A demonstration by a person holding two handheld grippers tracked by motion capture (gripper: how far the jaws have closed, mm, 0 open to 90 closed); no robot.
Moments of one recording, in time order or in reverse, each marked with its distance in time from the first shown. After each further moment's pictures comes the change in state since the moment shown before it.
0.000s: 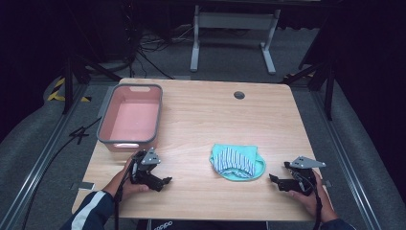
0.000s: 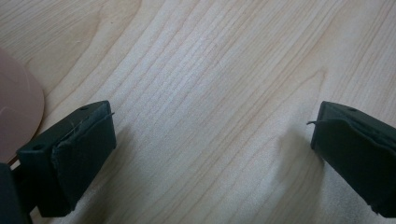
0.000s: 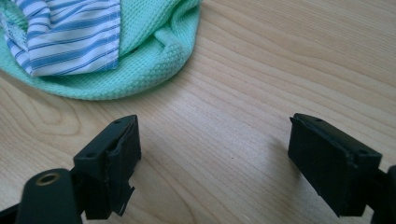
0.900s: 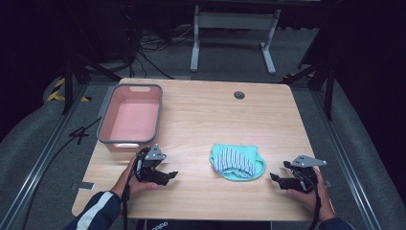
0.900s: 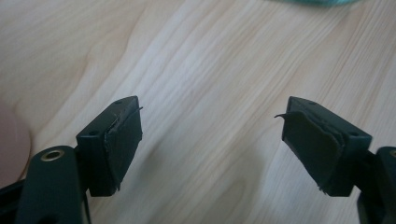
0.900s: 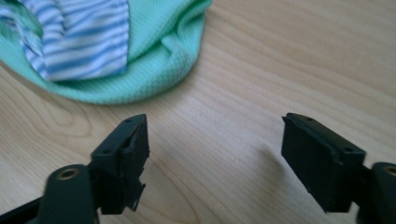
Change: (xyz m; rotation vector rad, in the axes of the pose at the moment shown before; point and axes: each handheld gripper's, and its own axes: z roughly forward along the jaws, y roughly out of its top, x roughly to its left) left arm -0.009 0.029 -0.003 -0.052 -0.038 -0.035; right arm 0.000 0.008 -0.006 0.005 0.013 -0.017
